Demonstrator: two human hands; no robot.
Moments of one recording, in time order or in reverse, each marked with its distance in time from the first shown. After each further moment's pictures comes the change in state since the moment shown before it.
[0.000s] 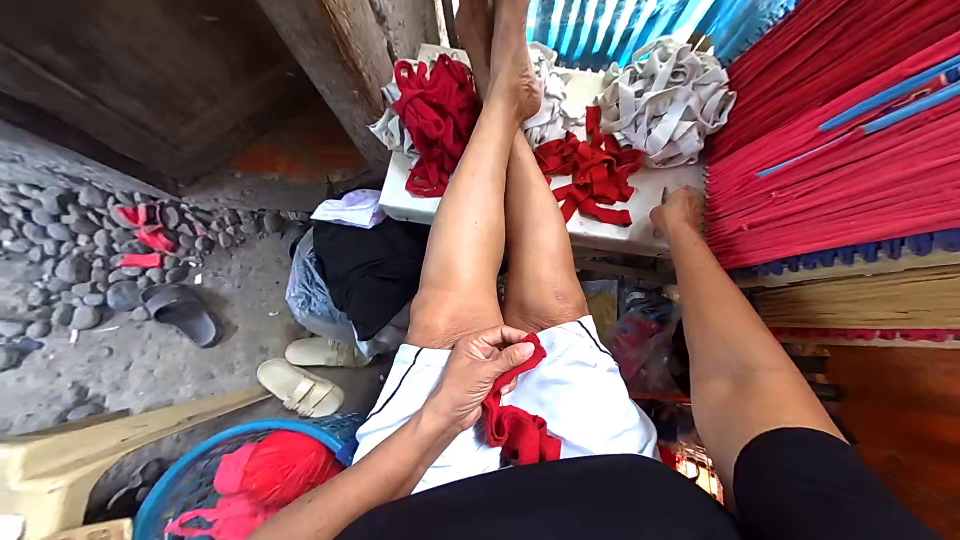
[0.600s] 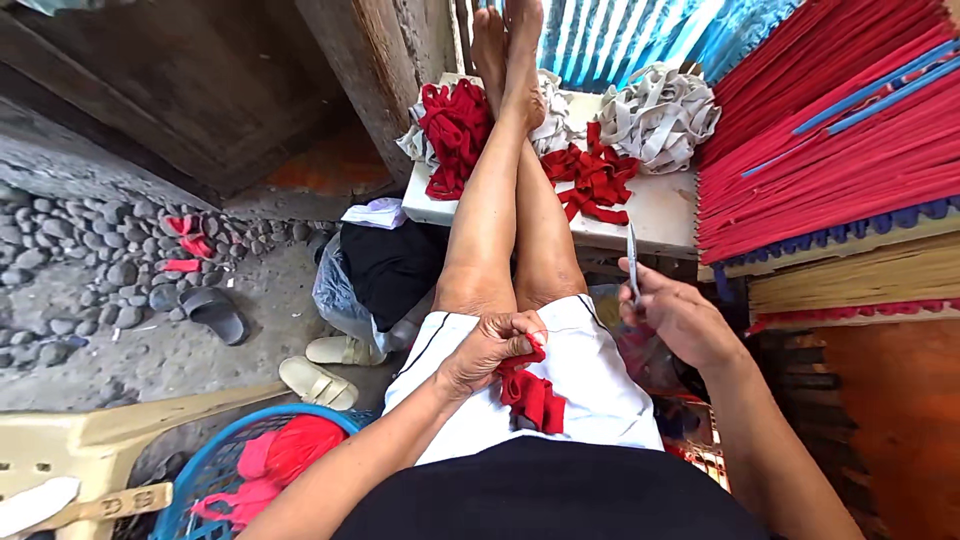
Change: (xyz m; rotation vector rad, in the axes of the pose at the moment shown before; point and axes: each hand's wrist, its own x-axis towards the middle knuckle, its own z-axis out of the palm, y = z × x) left_hand -0.023 0.037 0.036 0.090 -0.184 -0.035; right_hand -0.239 0.067 -0.025 0.995 -0.615 -0.713
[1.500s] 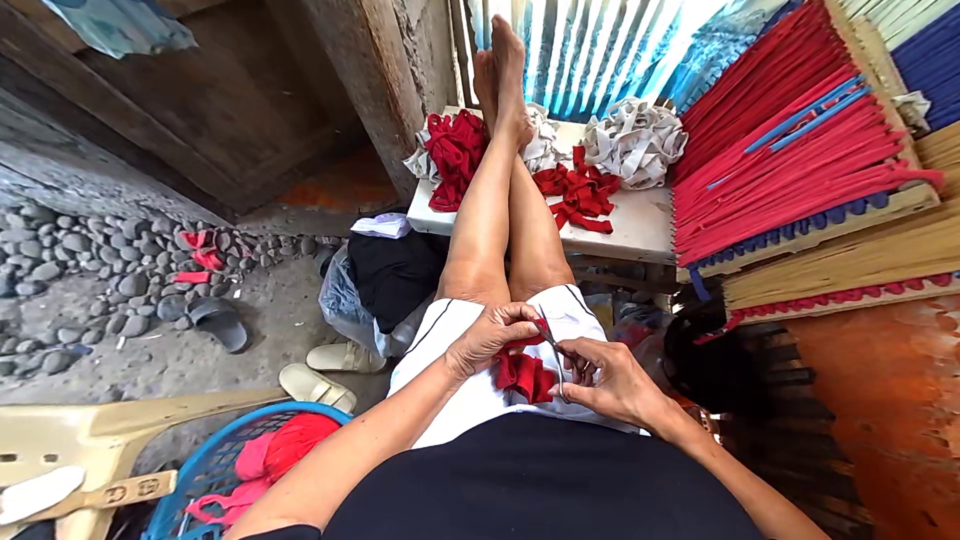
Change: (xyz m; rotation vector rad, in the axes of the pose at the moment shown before) left_hand 0.021 -0.056 -0.047 0.119 -0.206 0.118; right_hand -0.054 0.014 0.086 -0.550 -0.105 -0.210
